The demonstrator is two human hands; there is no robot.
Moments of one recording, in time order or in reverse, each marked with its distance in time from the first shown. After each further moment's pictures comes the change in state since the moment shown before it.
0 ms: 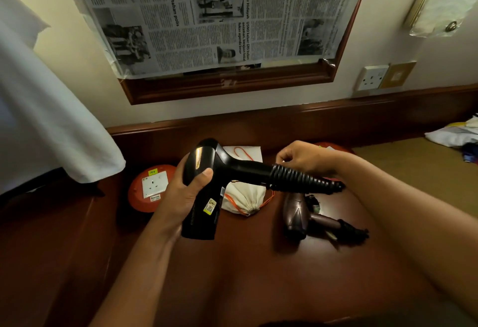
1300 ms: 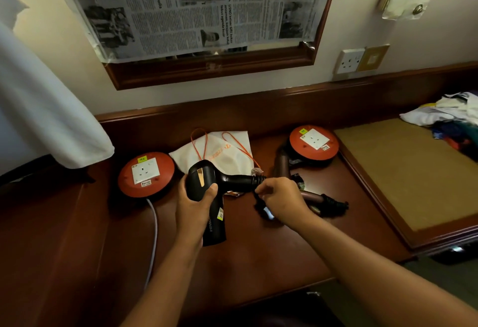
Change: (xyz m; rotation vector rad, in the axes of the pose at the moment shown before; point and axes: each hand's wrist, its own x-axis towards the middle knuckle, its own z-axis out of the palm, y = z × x) left_hand -0.032 -0.093 0.031 0.045 0.322 -0.055; right_hand -0.054 0.008 0.144 0.159 0.488 0.241
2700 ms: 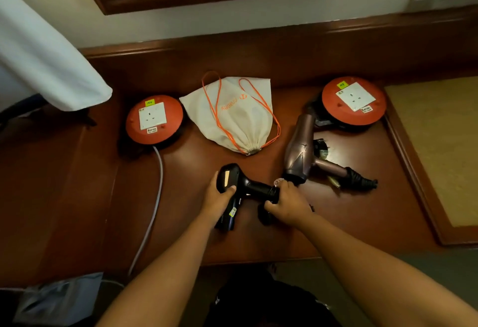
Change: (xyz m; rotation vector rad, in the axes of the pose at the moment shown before) left_hand 0.019 -0.124 0.035 0.347 -0.129 -0.342; right_hand 0.038 0.141 0.083 -0.304 -0.404 0.064
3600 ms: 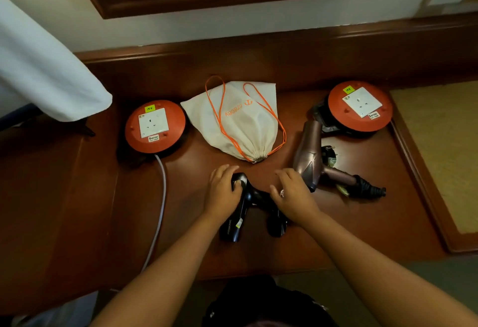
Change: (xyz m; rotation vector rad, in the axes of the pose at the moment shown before) left_hand 0.026 0.028 -0.018 0.539 0.075 0.489; right_hand 0.018 -0.031 -0.021 0.007 0.281 -0.254
